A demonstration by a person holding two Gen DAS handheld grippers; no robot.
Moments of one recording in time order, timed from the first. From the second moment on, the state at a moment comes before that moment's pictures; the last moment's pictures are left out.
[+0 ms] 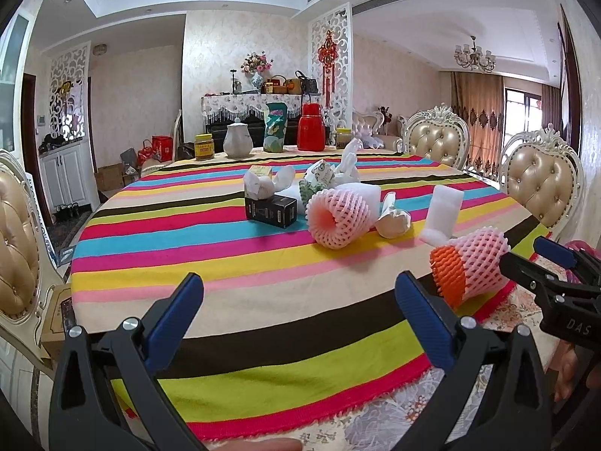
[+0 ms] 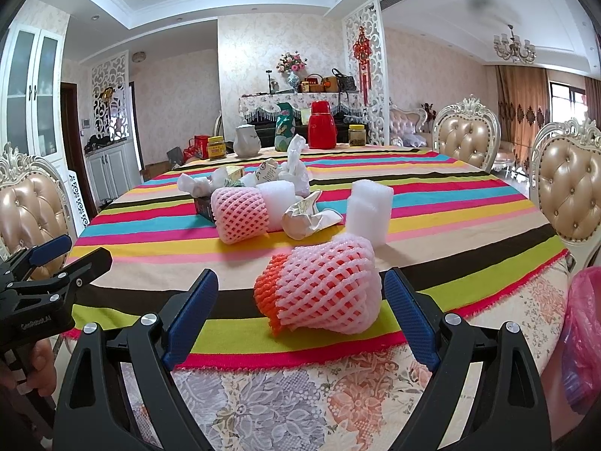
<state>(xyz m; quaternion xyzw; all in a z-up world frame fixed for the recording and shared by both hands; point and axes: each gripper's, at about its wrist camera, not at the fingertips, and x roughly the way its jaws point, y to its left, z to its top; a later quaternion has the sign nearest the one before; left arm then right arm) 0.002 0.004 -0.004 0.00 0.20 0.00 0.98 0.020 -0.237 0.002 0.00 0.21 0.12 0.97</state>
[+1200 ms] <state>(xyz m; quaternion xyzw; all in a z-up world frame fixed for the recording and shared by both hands) 0.004 0.006 -0.006 0.00 0.21 0.00 0.98 0.016 -0.236 0.005 0.00 0.21 0.11 0.97</state>
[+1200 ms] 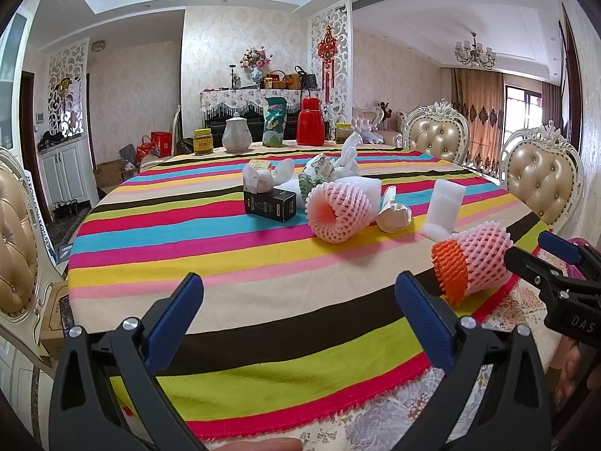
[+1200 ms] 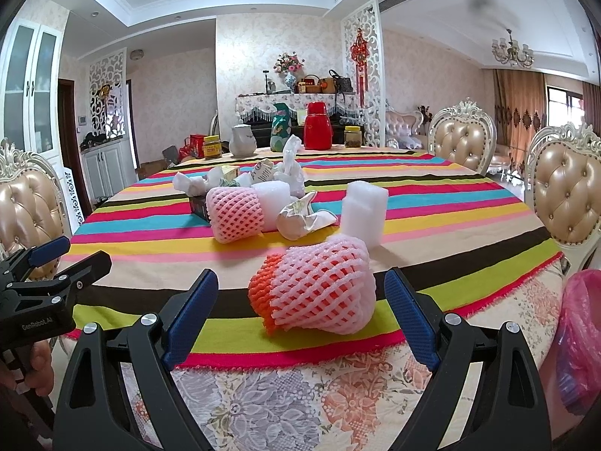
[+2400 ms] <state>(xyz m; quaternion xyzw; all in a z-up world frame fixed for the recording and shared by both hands) 0.073 0.039 -0.010 -0.01 0.27 0.00 0.96 0.100 -0.235 -0.021 -0.03 0.34 0.09 0.94</state>
